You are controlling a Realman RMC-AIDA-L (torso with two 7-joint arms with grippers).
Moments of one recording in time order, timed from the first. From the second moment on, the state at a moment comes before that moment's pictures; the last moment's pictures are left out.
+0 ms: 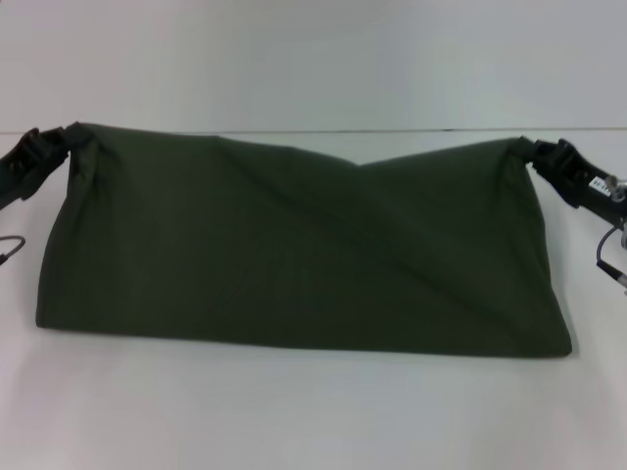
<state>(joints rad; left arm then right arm) -0.59 -2.03 0.14 0.45 1.90 1.22 -1.92 0.66 2.09 -0.39 -0.30 -1.67 -1.00 1.80</state>
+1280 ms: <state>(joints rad) -0.68 -2.11 0.15 0.45 1.88 0.90 -1.73 0.75 2.10 -0.40 -0.23 -1.53 -0.77 1.46</state>
